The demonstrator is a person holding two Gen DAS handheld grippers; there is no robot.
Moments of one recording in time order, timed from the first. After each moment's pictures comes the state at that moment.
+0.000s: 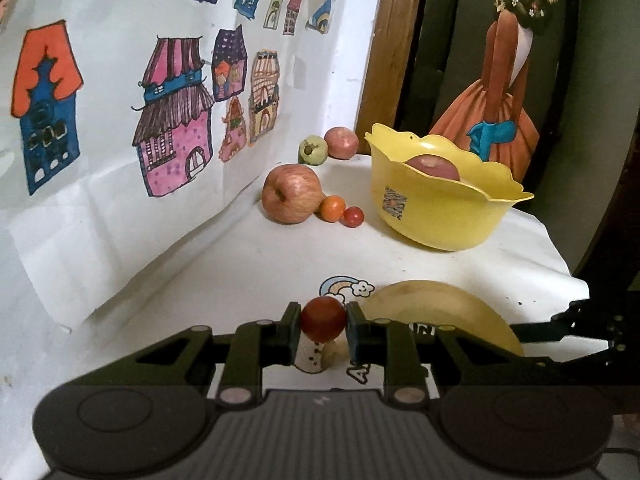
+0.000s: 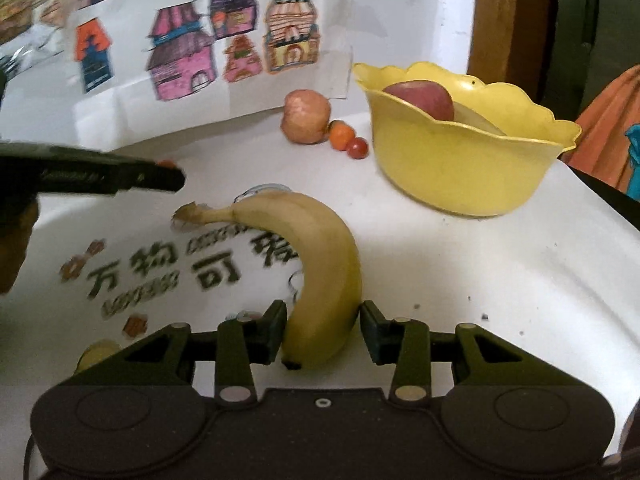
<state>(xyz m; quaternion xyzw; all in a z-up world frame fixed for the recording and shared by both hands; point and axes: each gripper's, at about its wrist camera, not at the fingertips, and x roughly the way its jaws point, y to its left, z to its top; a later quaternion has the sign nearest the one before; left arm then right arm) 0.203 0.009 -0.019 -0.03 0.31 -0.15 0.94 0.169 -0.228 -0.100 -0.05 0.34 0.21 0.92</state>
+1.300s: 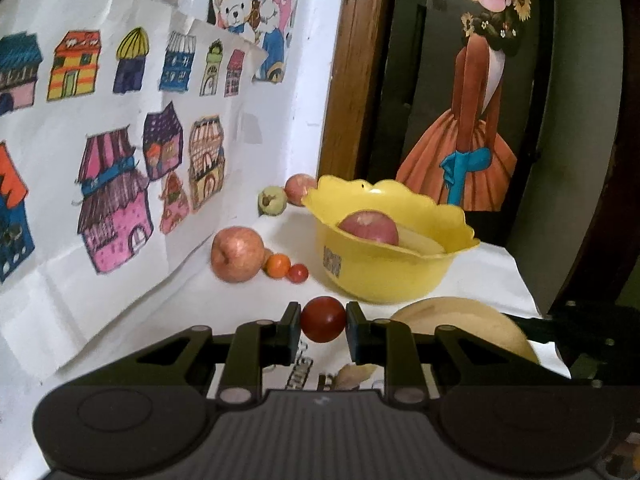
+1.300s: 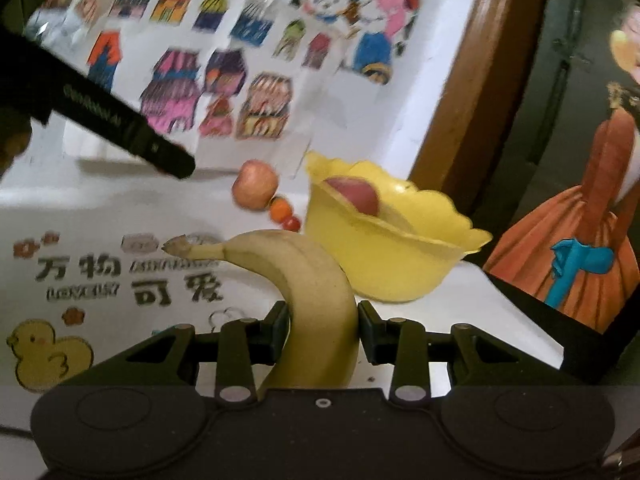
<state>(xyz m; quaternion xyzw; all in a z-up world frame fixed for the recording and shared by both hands) 0.196 -0.045 0.025 -0.02 0.26 -0.16 0.95 0.137 -0.253 -0.075 -0.14 0.19 0.13 0.96</state>
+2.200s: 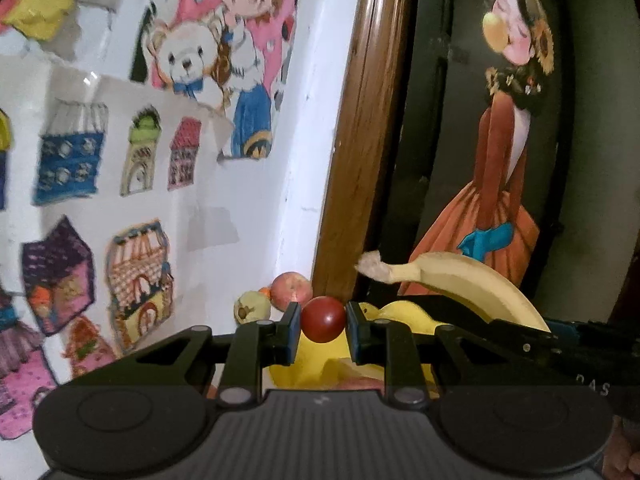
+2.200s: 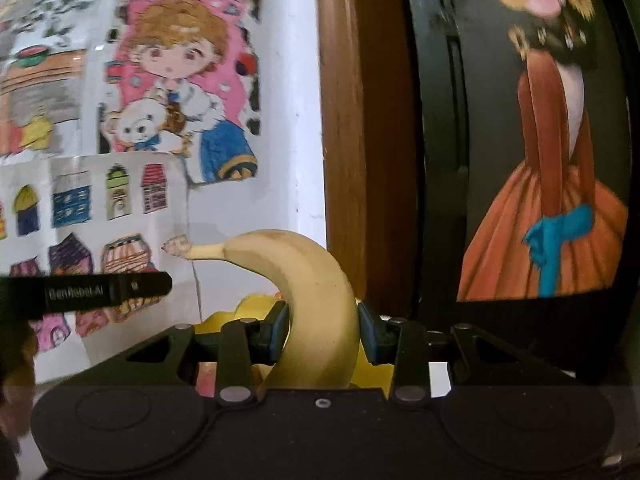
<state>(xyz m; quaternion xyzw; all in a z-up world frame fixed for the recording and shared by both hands) 0.330 -0.103 0.050 -0.05 0.18 -0.14 0.97 0.287 -0.333 -0.007 0.07 0.15 0.08 0.98</state>
